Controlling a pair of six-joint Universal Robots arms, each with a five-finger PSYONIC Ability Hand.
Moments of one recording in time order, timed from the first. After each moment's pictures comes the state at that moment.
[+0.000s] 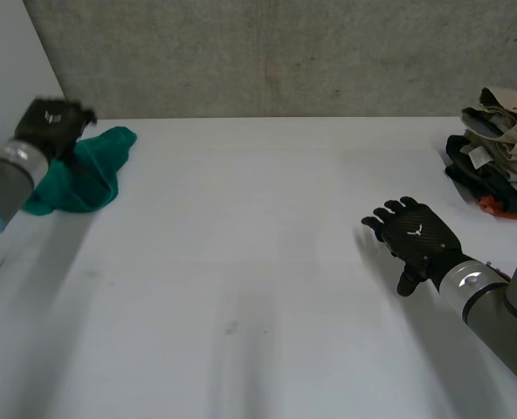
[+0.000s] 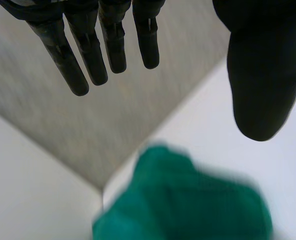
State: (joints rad) left arm 4.72 -2.31 -1.02 3.24 -1.27 3.69; right arm 1.73 -1.15 1.85 -0.38 1.18 2.49; left_hand 0.42 0.42 0.43 0.41 0.23; right_hand 0.22 0.21 0.22 0.22 0.05
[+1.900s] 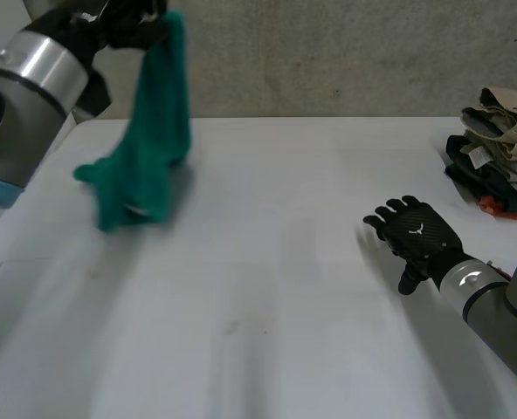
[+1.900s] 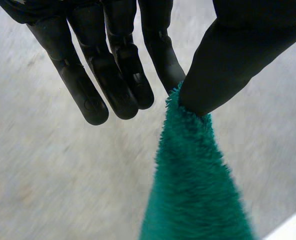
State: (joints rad) left arm 4.38 -1.87 -1.13 3.42 -1.28 2.98; right arm 1.73 -1.15 1.85 -0.38 1.19 2.49; left_hand 1.16 1.20 1.19 1.20 0.98; right_hand 0.22 0.21 0.22 0.22 0.05
